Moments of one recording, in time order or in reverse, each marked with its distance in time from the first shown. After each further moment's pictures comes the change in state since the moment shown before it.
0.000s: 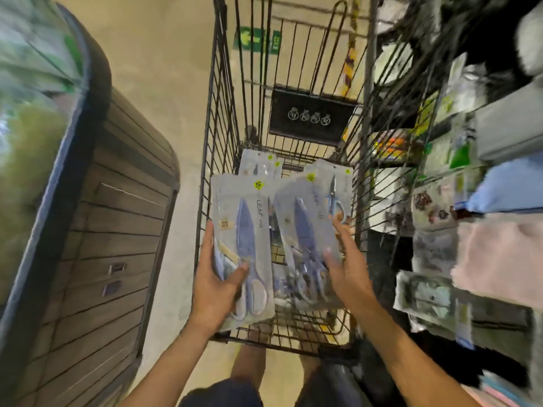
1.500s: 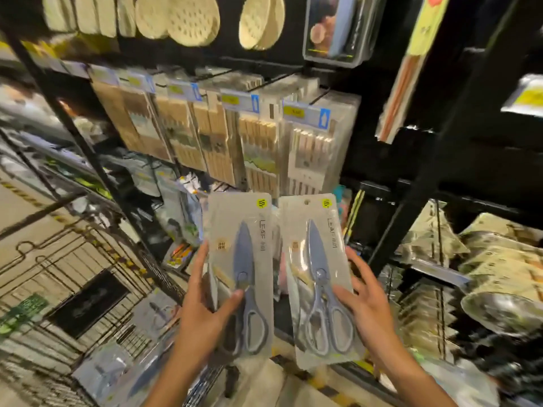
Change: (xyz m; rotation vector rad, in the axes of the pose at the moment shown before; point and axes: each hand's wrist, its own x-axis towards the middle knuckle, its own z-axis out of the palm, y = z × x) left_hand -0.337 0.199 0.061 0.176 -1.086 0.749; right_hand -0.542 -0.089 -0.099 0.792 1.212 -0.105
